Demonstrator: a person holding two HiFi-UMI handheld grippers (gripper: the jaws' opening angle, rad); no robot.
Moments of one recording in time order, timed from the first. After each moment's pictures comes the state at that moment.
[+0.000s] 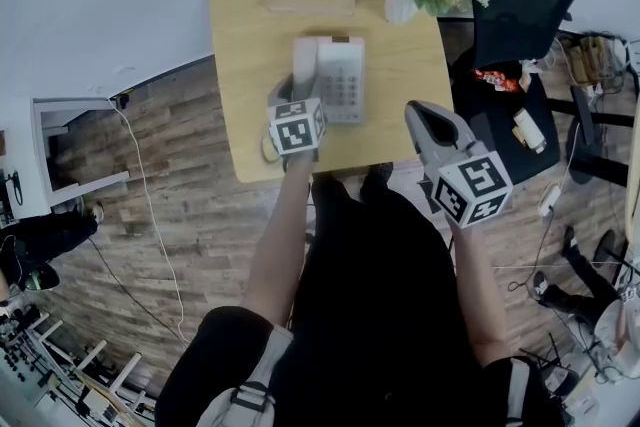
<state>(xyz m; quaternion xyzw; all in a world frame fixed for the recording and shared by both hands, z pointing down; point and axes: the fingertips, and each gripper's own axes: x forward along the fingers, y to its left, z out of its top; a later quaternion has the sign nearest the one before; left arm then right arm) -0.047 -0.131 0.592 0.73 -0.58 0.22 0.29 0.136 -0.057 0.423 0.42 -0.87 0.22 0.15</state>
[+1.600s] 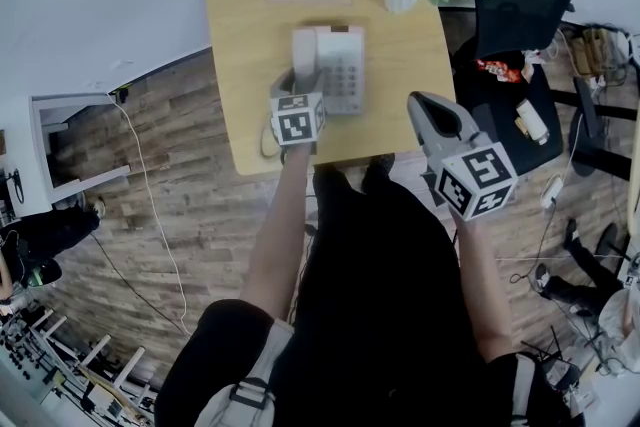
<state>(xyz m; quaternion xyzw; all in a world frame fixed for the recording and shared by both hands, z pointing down) -0.037 -0.126 0.620 0.75 -0.55 0.24 0.28 0.140 -0.057 0.429 0.42 -0.86 0.23 0.15</state>
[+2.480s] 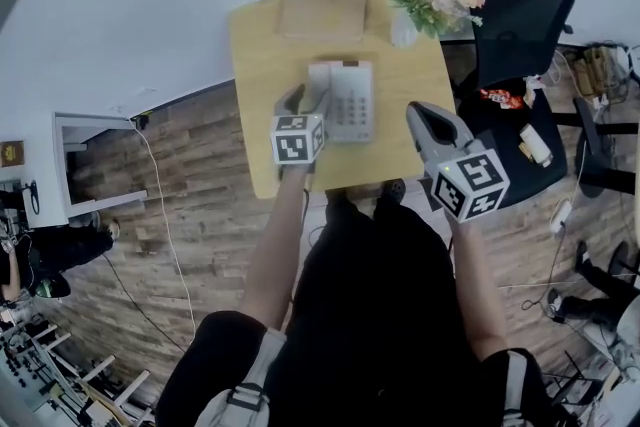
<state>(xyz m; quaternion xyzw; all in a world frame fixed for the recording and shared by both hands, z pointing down) -0.046 -0.141 0.543 0.79 -0.52 0.22 0.23 0.130 -0.073 0.392 0.44 -0.87 0.20 0.10</state>
